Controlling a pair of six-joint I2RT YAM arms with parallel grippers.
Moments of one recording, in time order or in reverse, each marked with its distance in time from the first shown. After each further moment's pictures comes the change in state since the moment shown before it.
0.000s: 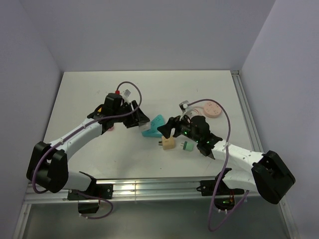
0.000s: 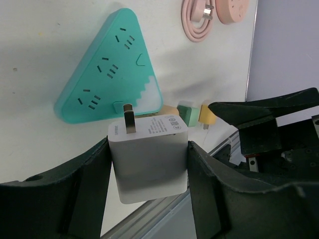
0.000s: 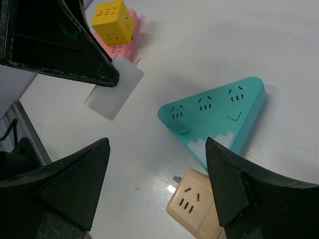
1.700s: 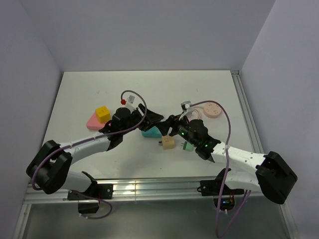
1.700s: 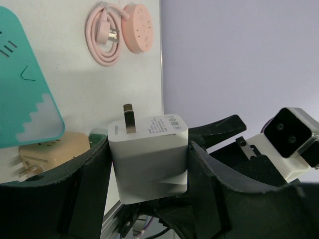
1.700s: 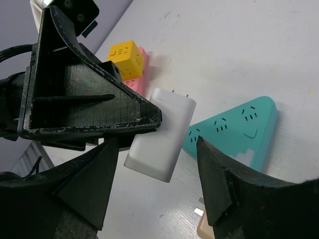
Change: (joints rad) left arm -0.214 0.010 -0.232 0.661 -0.176 -0.449; right arm 0.119 -0.021 0.011 0.065 0.229 0.111
